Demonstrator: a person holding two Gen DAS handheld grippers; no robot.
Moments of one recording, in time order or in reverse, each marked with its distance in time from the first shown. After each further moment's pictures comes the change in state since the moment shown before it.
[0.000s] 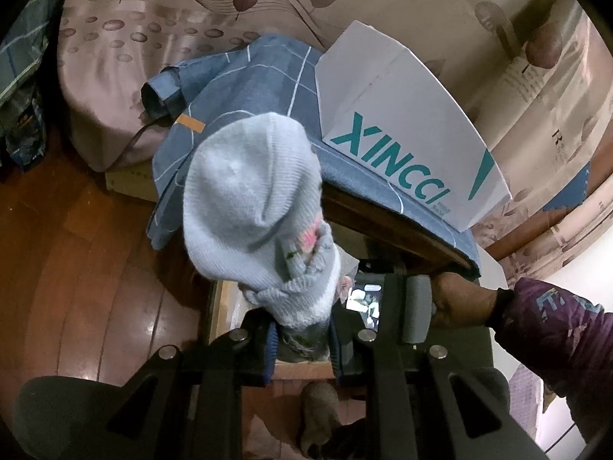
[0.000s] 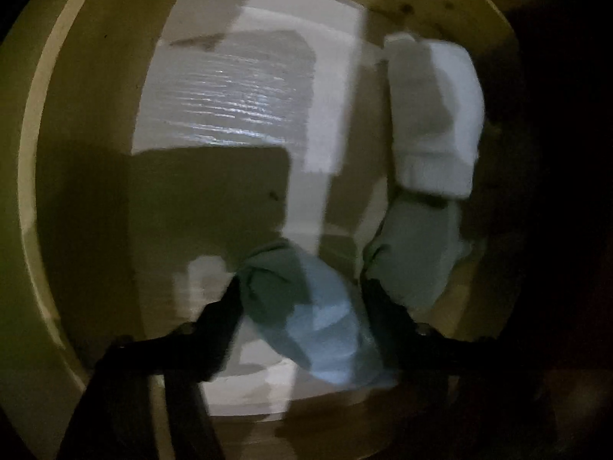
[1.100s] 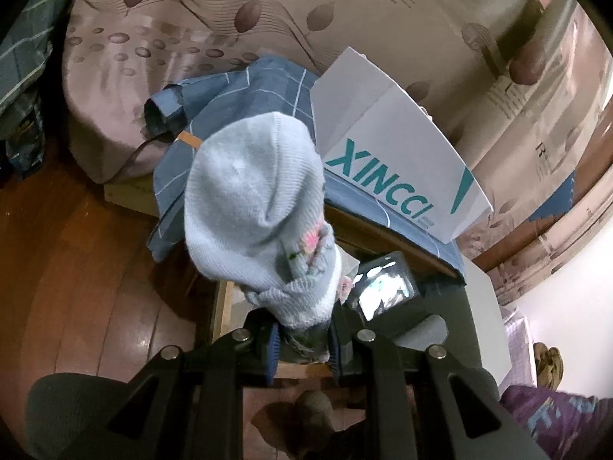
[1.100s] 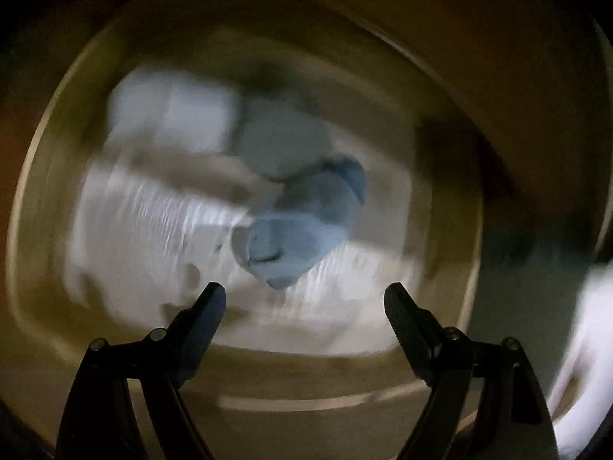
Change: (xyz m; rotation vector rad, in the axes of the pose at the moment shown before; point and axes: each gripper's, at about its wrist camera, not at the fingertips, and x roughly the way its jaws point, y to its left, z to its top) left arm -0.028 0.010 -0.003 -0.009 -0.070 -0.053; right arm -0.039 -0.028 -0.011 1.066 0.157 0.002
